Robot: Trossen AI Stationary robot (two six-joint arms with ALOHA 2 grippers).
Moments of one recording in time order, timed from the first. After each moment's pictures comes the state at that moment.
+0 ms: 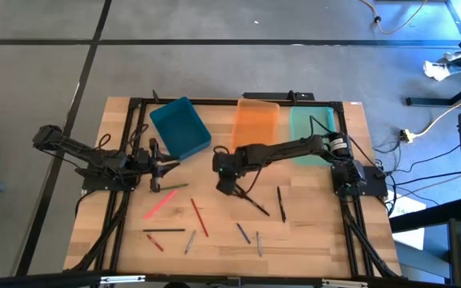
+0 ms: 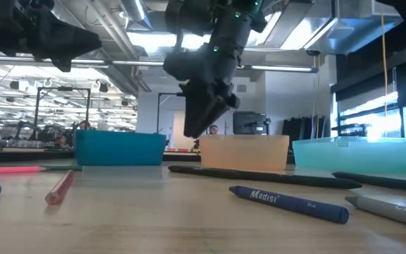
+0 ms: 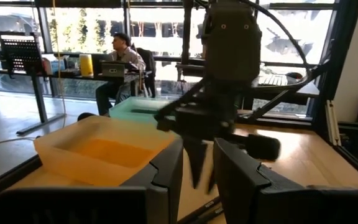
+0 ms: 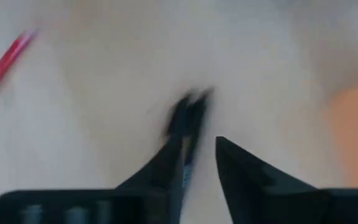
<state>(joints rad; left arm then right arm) -0.33 0.33 0.06 0.32 -0.54 -0.03 0.04 2.11 1.65 -0.70 0.08 0.43</state>
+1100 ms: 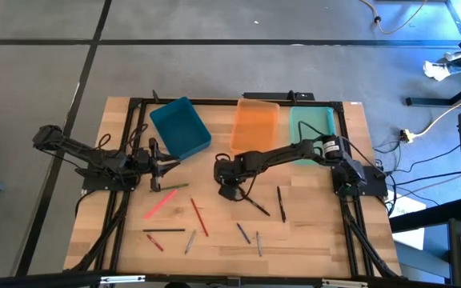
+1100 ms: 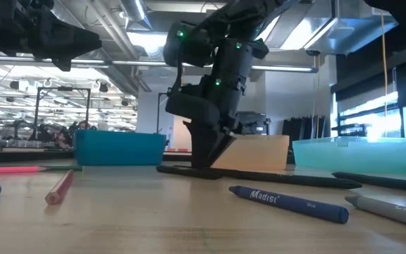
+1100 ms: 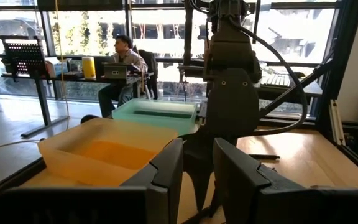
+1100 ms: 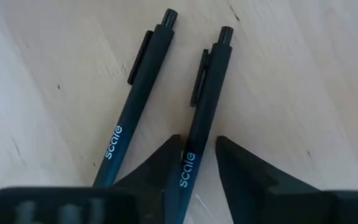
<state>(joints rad) -0.33 0.33 0.06 0.33 -0.55 -0.02 0.04 2.20 1.56 -0.65 0.09 0.49</state>
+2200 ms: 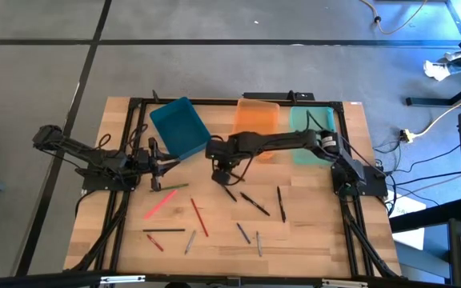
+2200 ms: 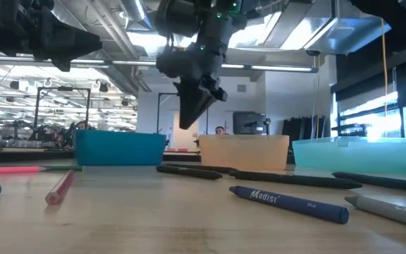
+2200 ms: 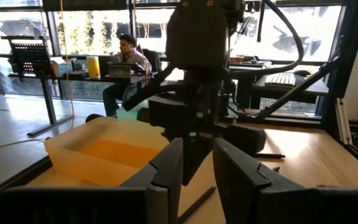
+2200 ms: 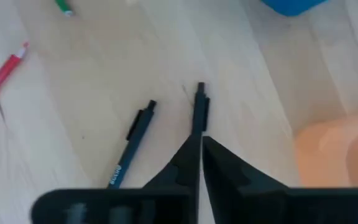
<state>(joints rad) -0.33 0.33 0.06 0.32 -0.57 -0.01 -0.04 2.20 1.89 -0.91 0.09 0.35</state>
